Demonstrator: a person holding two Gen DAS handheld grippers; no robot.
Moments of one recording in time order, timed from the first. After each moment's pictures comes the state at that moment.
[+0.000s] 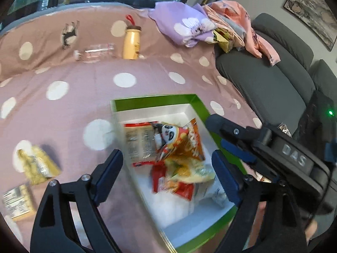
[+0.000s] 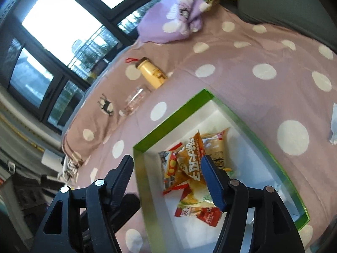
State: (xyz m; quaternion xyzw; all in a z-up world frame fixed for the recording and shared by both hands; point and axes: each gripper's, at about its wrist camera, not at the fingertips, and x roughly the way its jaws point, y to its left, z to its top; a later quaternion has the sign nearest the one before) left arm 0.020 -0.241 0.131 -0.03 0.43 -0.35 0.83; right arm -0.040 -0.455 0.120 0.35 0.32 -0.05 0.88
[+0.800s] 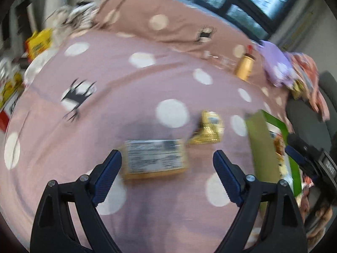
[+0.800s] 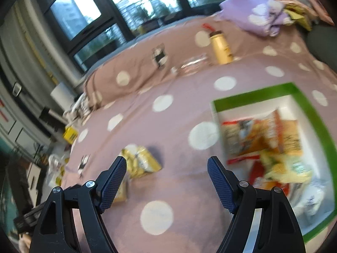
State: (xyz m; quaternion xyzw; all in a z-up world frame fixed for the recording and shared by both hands) left arm 0.016 0.023 0.085 -0.15 0.46 -0.11 0.87; right arm -0.018 -0.297 0.116 0.18 0.37 0.07 0.91
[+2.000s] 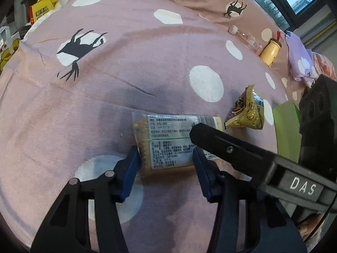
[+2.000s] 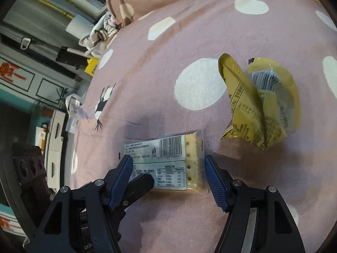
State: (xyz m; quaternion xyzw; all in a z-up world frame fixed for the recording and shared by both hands) left arm 0.040 0.032 0.025 -0.16 0.54 -0.09 0.82; right arm 0.062 -0.143 0.010 0.17 0.55 0.22 0.78
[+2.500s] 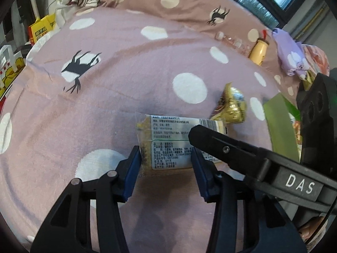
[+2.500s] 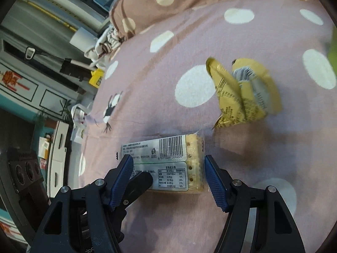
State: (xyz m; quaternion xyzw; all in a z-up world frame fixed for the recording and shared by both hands) left arm 0.015 0.014 0.051 -0.13 0.50 -0.11 0.85; right arm 0.035 -0.158 0.031 0.20 0.52 0.21 0.81
